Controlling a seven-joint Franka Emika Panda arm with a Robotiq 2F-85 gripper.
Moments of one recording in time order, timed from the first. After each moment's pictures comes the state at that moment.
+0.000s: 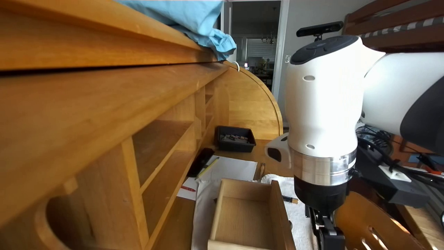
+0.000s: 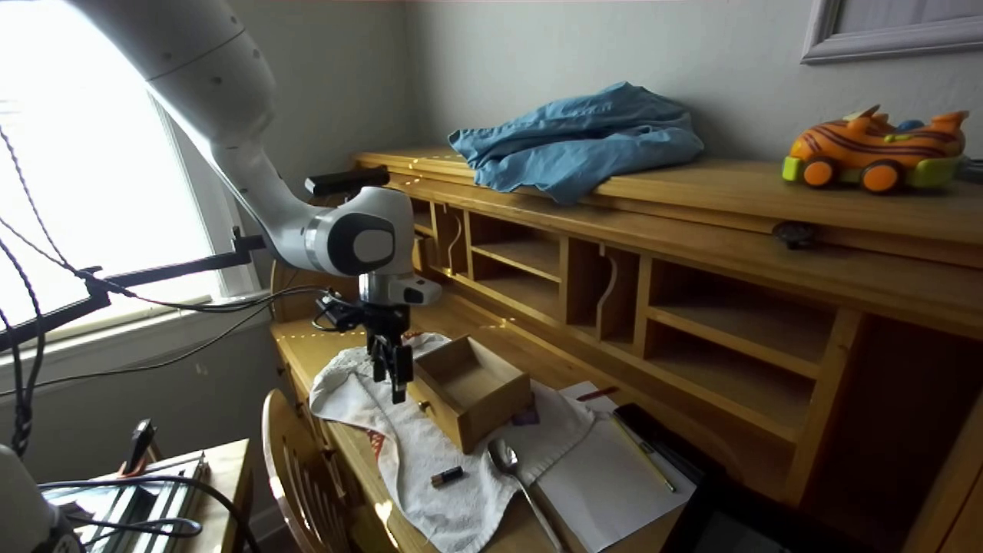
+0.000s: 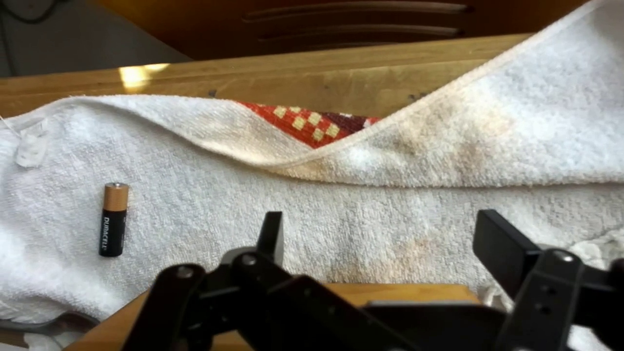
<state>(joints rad) 0.36 0.25 0.18 -2.40 -0.18 2.45 0.45</state>
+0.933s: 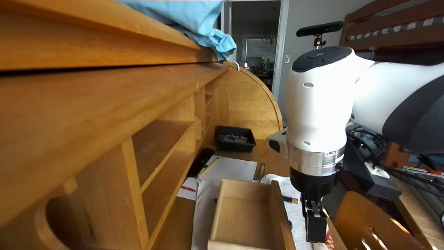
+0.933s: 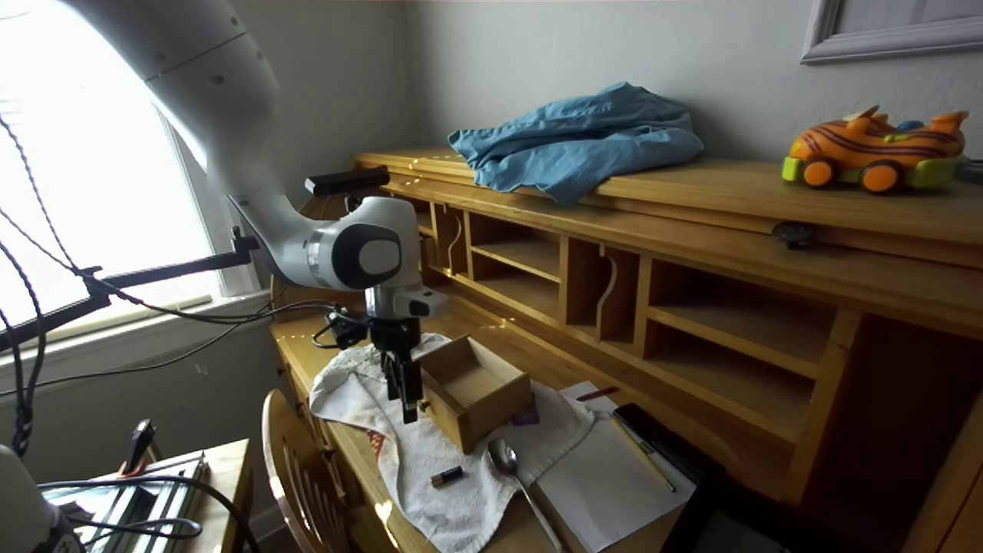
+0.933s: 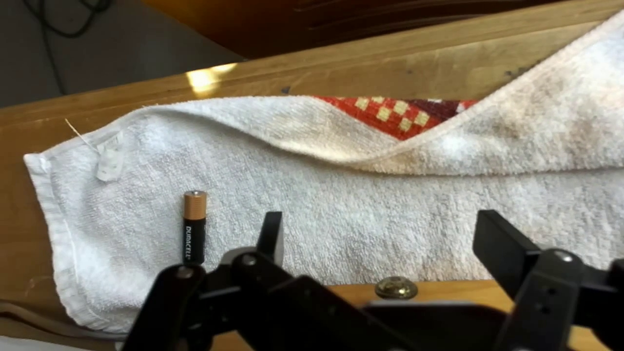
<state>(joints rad) 0.35 0.24 0.11 -2.44 -0.30 2.50 0.56</state>
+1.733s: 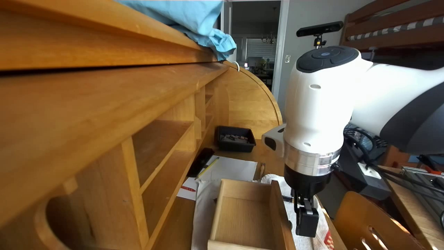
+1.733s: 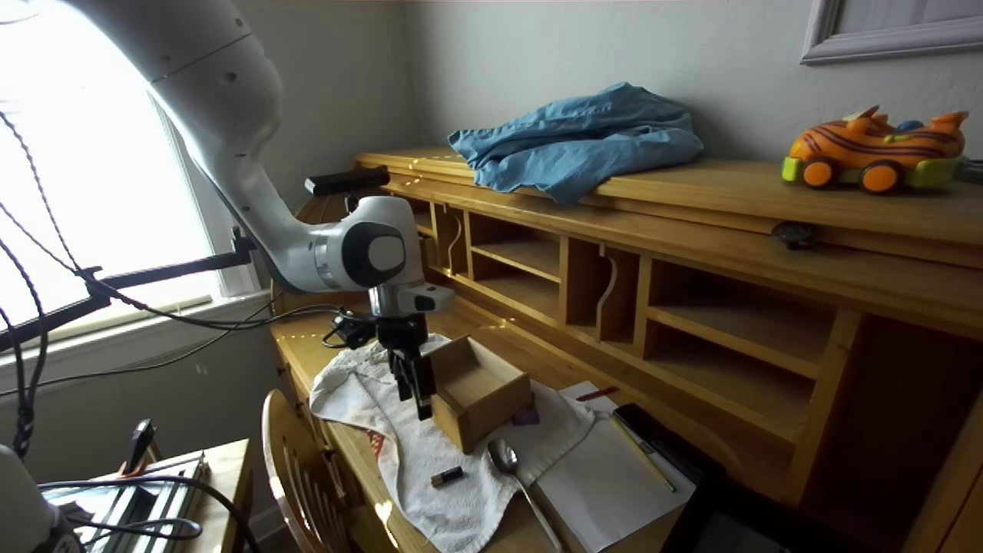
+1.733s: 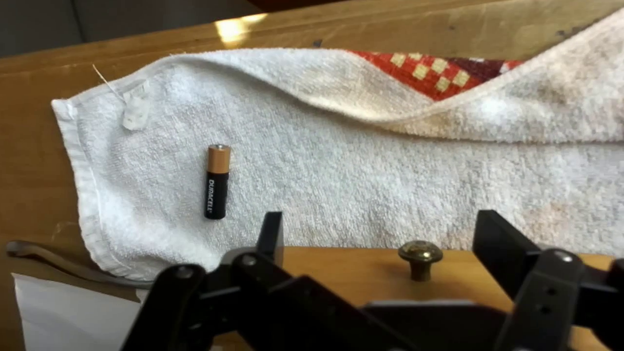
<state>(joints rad) 0.36 0.26 0.09 -2.42 -0.44 2.53 0.63</state>
